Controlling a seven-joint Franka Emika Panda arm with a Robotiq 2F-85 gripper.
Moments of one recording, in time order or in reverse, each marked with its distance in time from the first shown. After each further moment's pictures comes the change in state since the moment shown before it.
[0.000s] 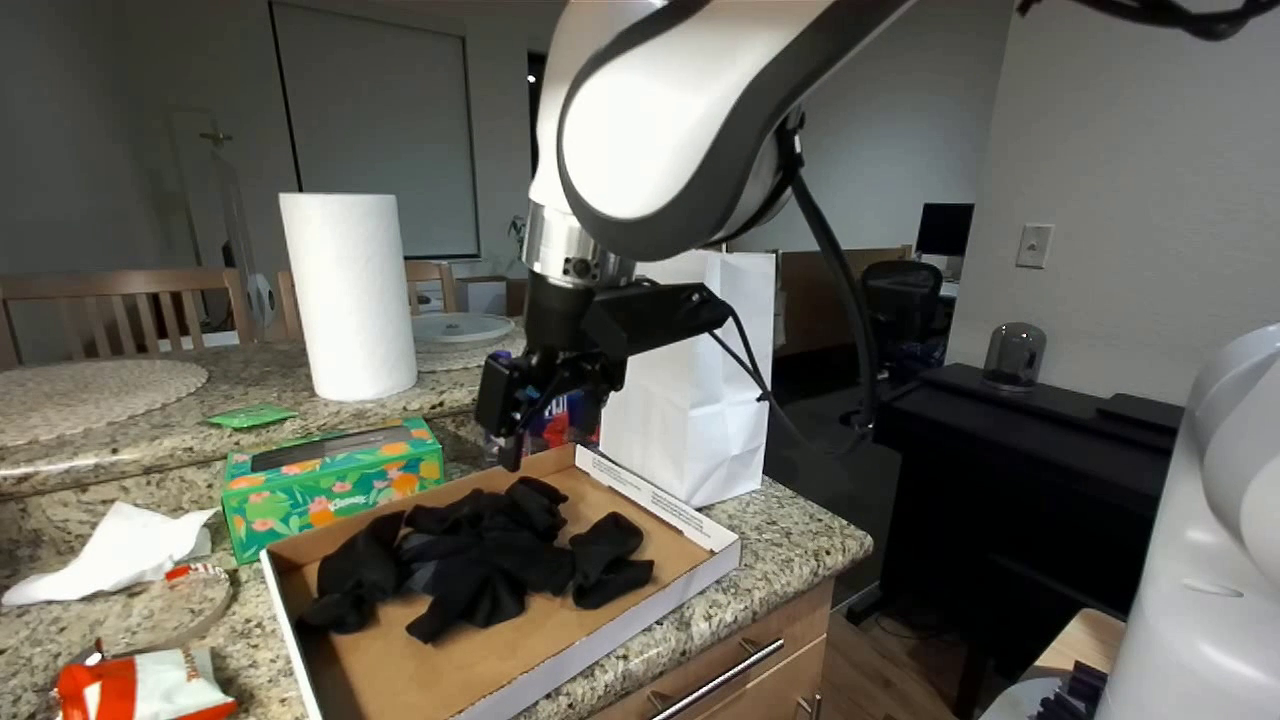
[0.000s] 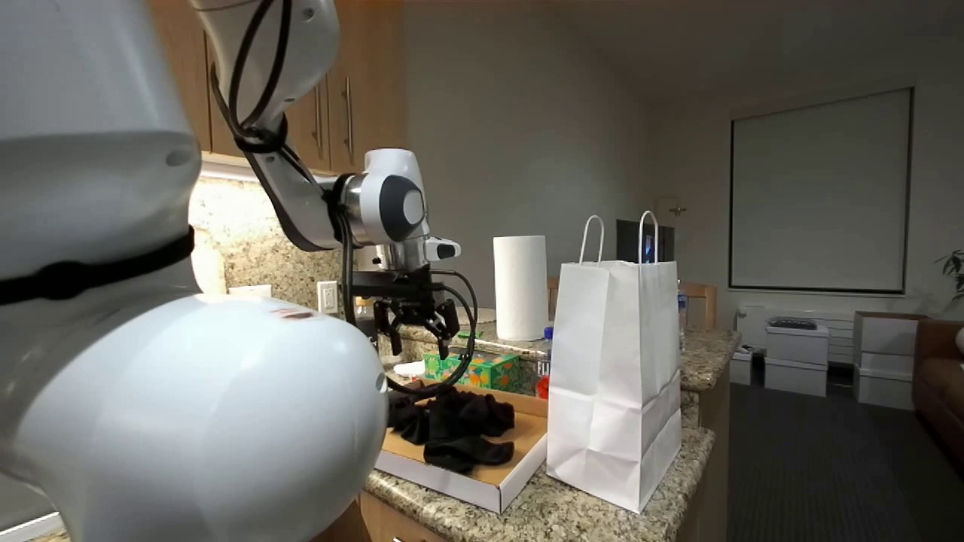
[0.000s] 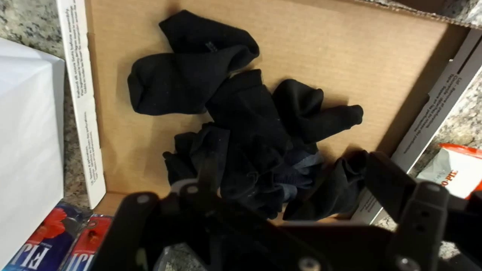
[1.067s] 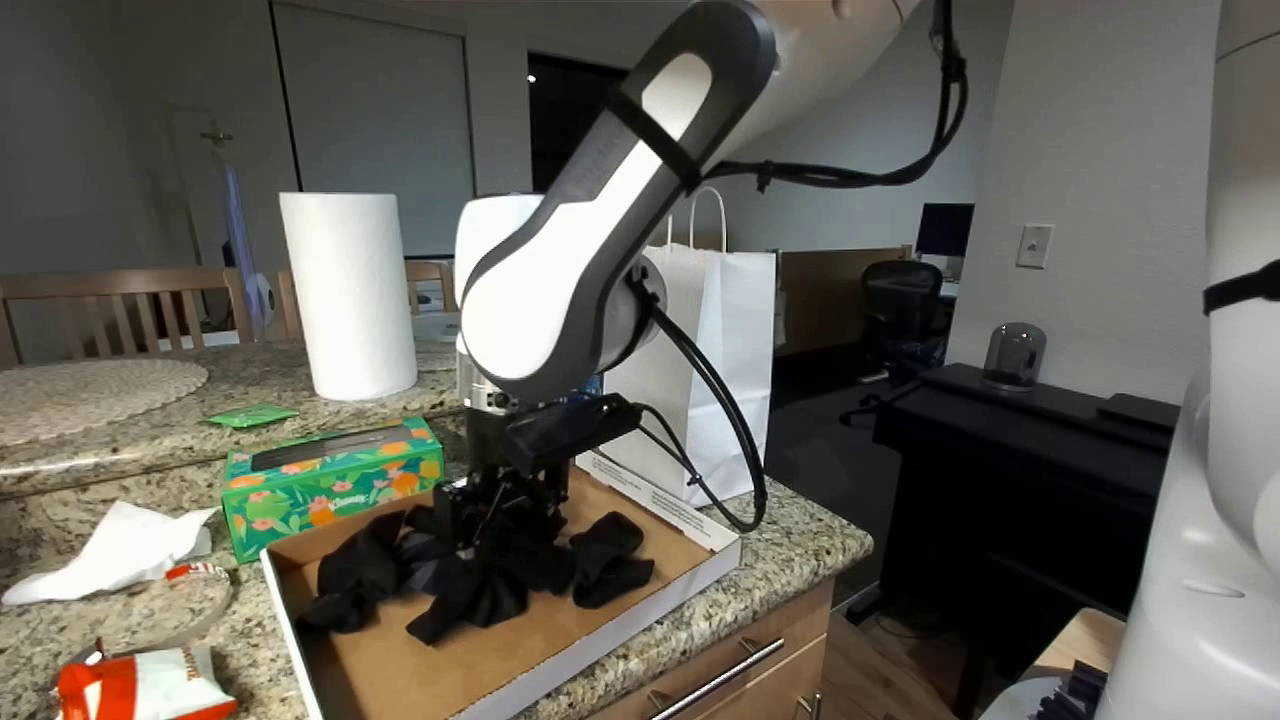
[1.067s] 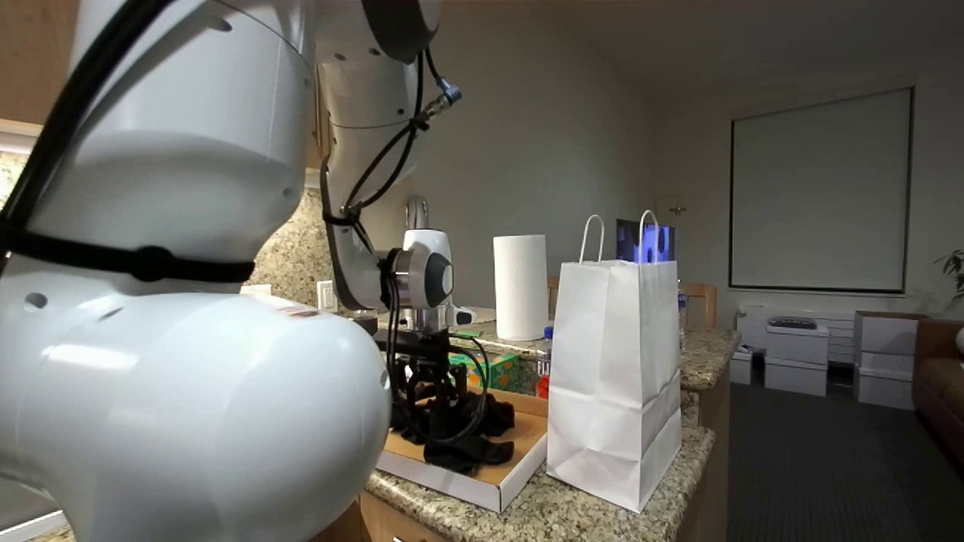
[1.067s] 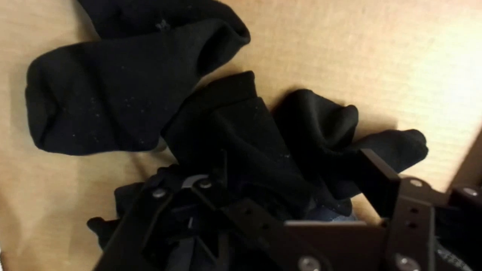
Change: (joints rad) arm 0.032 0.496 -0.062 0.244 -0.135 0.055 0.077
